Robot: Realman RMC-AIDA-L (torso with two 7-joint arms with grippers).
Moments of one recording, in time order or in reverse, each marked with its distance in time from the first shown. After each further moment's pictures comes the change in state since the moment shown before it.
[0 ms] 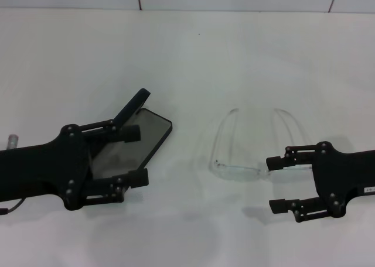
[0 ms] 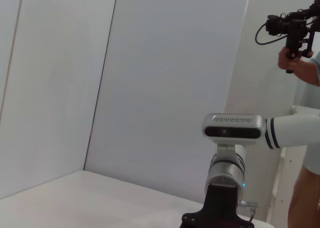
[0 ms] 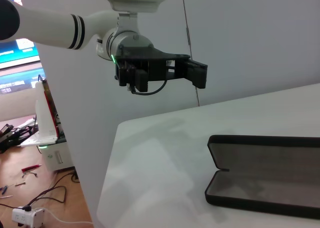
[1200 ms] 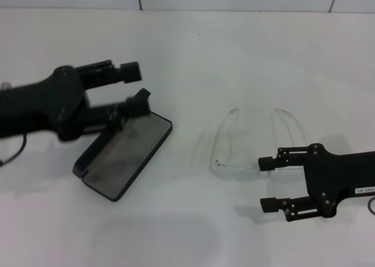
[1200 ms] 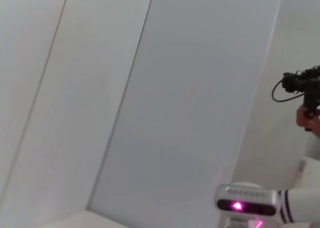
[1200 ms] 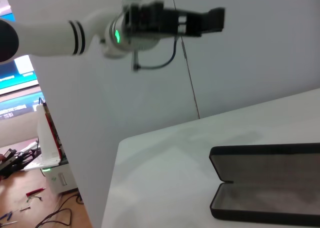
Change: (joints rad) left arm -0.055 -0.014 -0.015 0.177 -0.123 -0.036 -0.378; right arm 0.024 0.006 0.000 0.096 0.034 0.011 -0.006
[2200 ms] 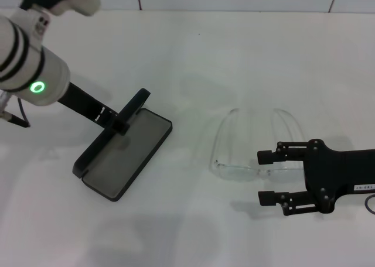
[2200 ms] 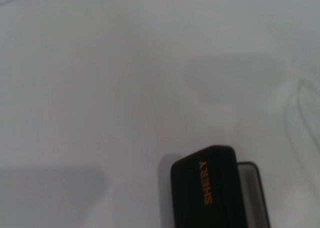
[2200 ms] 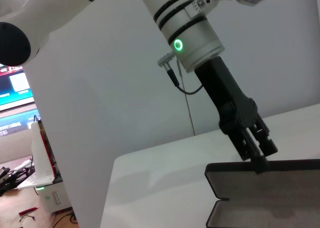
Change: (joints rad) left arm -0.263 0.000 0.547 0.465 1.151 -0.270 -1.071; right arm 0.001 0.000 0.007 0.044 0.047 0.001 -0.034
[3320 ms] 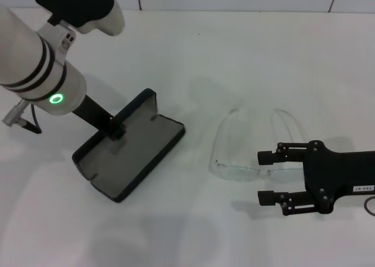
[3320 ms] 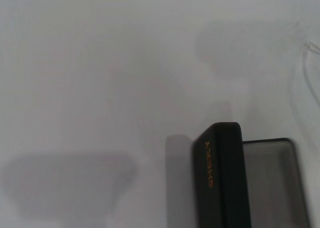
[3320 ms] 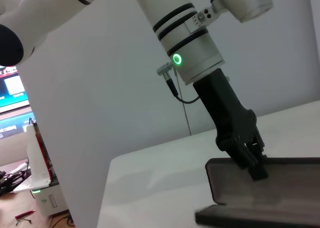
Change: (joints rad) left arm -0.021 -0.001 0.101 -0.057 0.041 -0.042 -0.001; right arm -0.004 0.002 0.001 0.014 0.004 0.011 -0.003
